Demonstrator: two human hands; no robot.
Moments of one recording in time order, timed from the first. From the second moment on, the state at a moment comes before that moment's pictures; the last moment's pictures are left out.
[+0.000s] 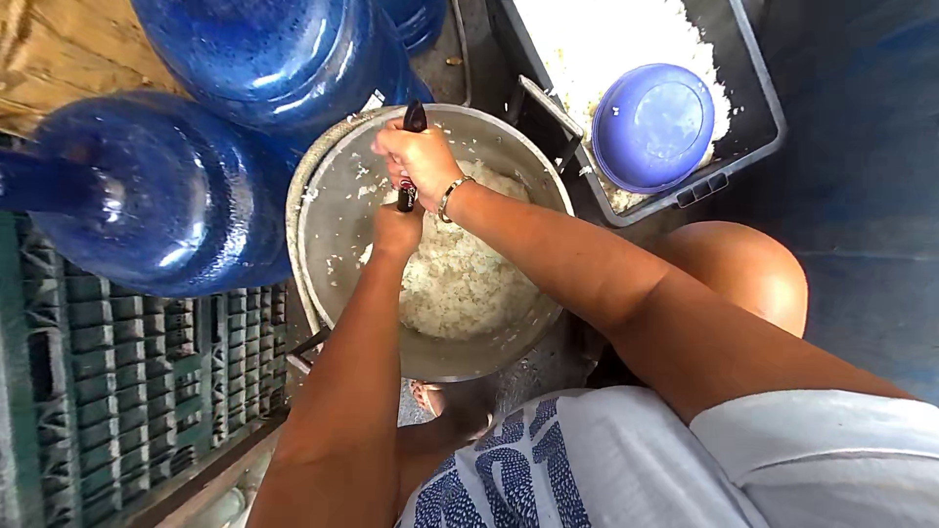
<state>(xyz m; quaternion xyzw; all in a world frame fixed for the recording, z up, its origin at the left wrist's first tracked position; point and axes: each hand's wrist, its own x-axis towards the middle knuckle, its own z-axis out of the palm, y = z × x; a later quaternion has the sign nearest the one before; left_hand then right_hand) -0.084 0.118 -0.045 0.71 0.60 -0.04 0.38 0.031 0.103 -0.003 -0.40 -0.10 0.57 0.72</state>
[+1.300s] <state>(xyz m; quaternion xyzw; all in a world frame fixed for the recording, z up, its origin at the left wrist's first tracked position) -0.153 0.032 0.090 0.58 0.43 0.34 0.60 0.263 -0.132 -0.037 -0.84 -0.51 0.19 -0.06</state>
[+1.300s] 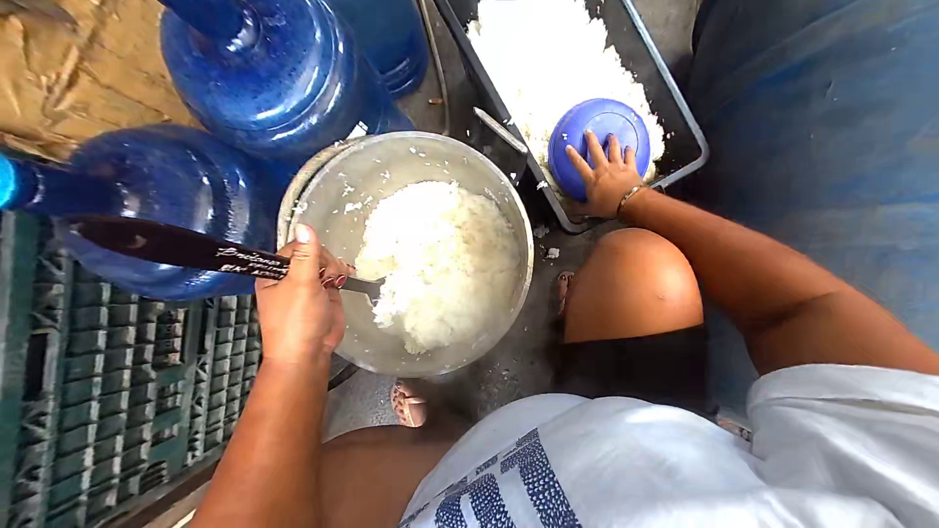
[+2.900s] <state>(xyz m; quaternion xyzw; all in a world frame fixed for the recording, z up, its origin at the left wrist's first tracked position) -0.156 0.066 0.103 0.42 0.48 0.51 0.58 0.019 -0.100 0.061 -0.39 -0.92 0.01 0.06</state>
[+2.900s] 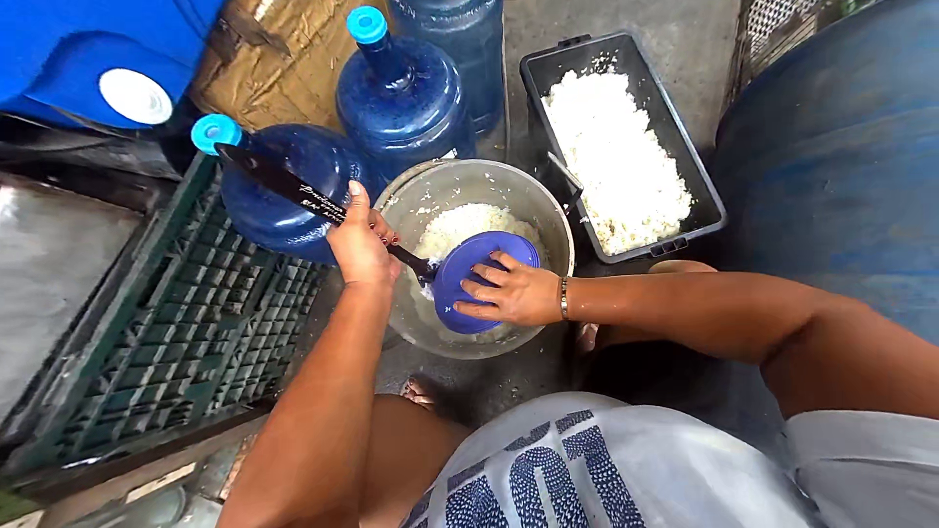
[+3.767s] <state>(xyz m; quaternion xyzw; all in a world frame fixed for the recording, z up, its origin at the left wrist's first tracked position) -0.201 0.051 0.135 0.58 0.33 0.53 0.52 0.104 0.038 -0.033 -0.74 -0.54 0.38 0.13</state>
